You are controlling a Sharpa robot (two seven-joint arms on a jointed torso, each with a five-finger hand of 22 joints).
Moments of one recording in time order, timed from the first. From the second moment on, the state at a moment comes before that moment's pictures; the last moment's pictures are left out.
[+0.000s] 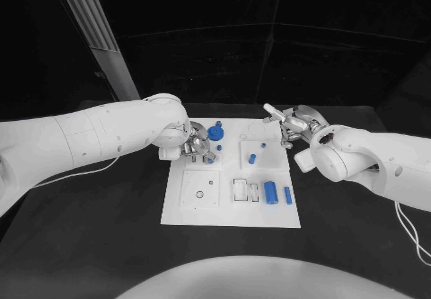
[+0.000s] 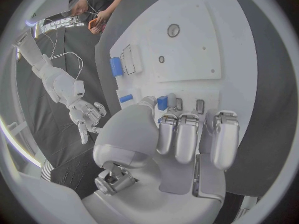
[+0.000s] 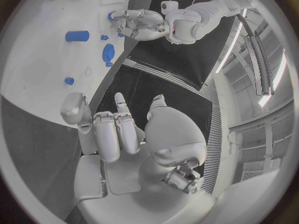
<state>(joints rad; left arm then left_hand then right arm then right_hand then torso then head) 1.37 -0.49 -0.23 1.20 -0.78 0.36 -0.52 1.29 0.14 0.00 0.28 0.58 0.58 0.11 0.80 0.57 1.47 0.04 1.57 1.31 1.47 0.00 1.57 1.31 0.01 1.47 0.11 1.57 1.31 1.20 -0.88 -0.09 1.59 -0.46 -0.51 -0.01 1.03 0.16 -0.26 0.29 0.06 0.84 0.20 0.17 0.08 1.47 0.12 1.54 1.31 1.47 0.06 1.52 1.31 0.09 1.21 0.17 1.17 1.31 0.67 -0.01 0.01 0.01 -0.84</state>
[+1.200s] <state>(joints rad) 1.43 -0.60 -0.23 1.27 -0.75 0.38 -0.46 1.28 0.05 0.22 0.27 0.67 0.61 0.10 0.76 0.62 1.47 0.04 1.57 1.31 1.47 -0.01 1.57 1.31 0.01 1.46 0.11 1.57 1.31 1.20 -0.88 -0.09 1.58 -0.47 -0.51 -0.03 1.06 0.18 -0.26 0.29 0.06 0.83 0.20 0.18 0.08 1.47 0.12 1.54 1.31 1.47 0.06 1.52 1.31 0.09 1.22 0.17 1.16 1.31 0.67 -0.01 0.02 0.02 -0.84</state>
